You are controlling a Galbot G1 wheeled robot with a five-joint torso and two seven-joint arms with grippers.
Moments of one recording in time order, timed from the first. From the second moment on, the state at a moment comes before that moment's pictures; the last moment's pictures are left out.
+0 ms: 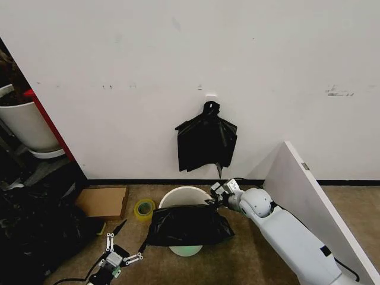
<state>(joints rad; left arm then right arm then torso) 1.70 -1.16 -0.56 -1.63 0.00 -0.82 0.21 -0.83 1.08 -0.06 1.56 0.38 -0.74 -0.23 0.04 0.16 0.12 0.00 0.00</state>
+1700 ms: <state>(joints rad) 1.63 -1.15 -0.45 -1.64 -0.18 -0.82 0.23 -1.33 1.41 0.10 1.92 1.02 -0.15 1.01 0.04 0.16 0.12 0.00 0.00</state>
